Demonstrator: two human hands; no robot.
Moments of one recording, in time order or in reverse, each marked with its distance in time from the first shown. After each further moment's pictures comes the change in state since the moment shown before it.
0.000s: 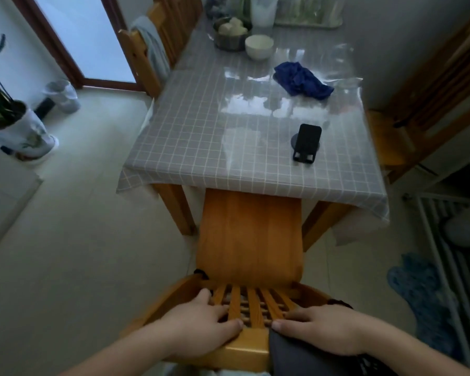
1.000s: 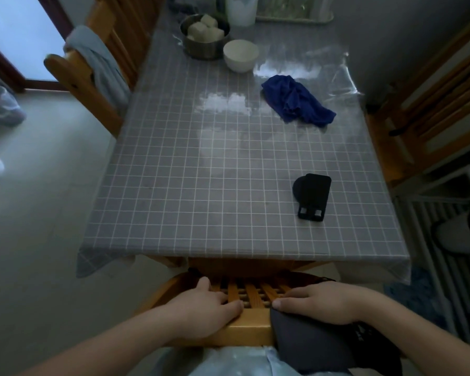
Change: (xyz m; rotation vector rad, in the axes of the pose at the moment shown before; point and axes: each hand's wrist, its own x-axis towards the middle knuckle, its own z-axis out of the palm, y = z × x) left_hand 0.094 0.013 -0.250 0.253 -0.131 0.169; right_hand 0.066 -0.038 -0.239 0.025 0.051 0.042
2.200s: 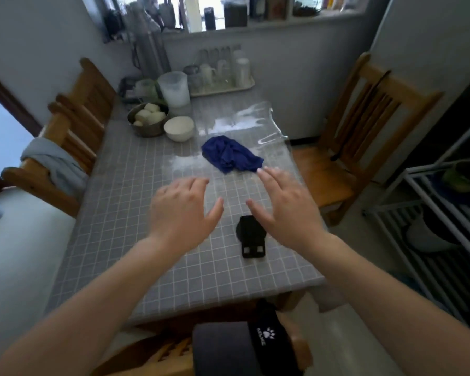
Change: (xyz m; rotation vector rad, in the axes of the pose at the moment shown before) left_hand -0.017 0.140 -0.148 0.328 1.367 0.043; right_hand -0.067 0.069 -0.104 -0.023 1.497 -0.266
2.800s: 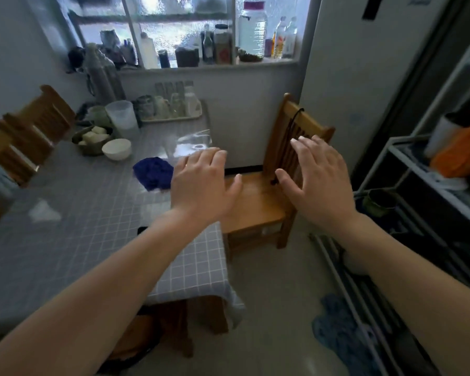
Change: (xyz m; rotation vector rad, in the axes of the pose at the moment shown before) left_hand 0.039 0.338 -0.012 -0.033 0.229 0.048; right_hand -0.091 0.266 -0.218 -0.199 0.311 0.041
